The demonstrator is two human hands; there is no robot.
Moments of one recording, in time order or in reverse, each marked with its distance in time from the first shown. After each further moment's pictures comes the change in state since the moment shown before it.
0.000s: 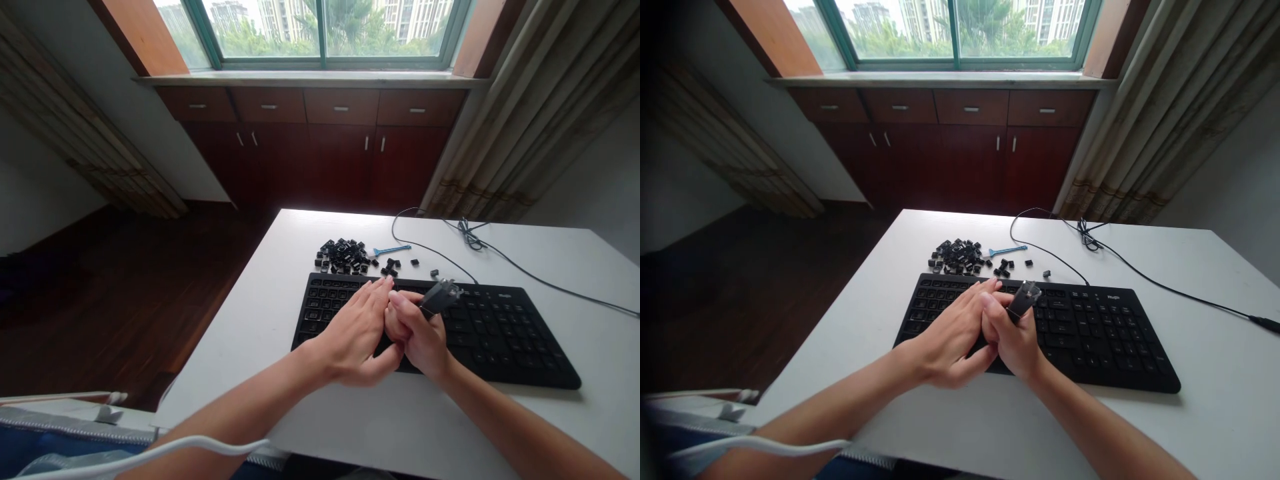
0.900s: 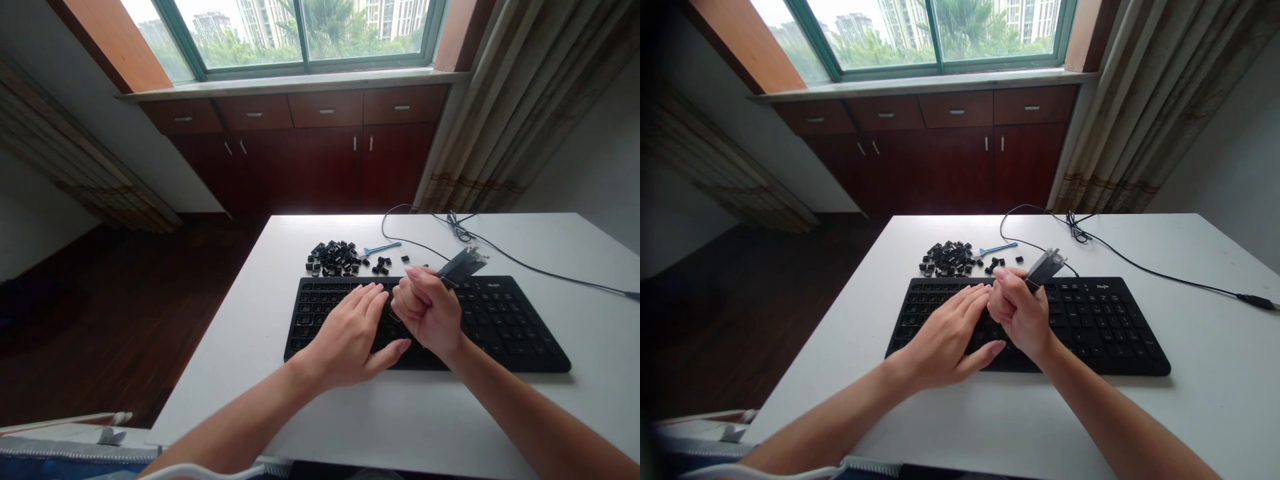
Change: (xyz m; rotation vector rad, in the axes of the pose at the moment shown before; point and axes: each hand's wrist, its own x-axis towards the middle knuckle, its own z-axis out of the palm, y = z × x) left_hand 0.000 0.004 0.006 0.164 0.049 0.009; right_hand 0.019 -0.042 -0.008 0.256 0.011 0.038
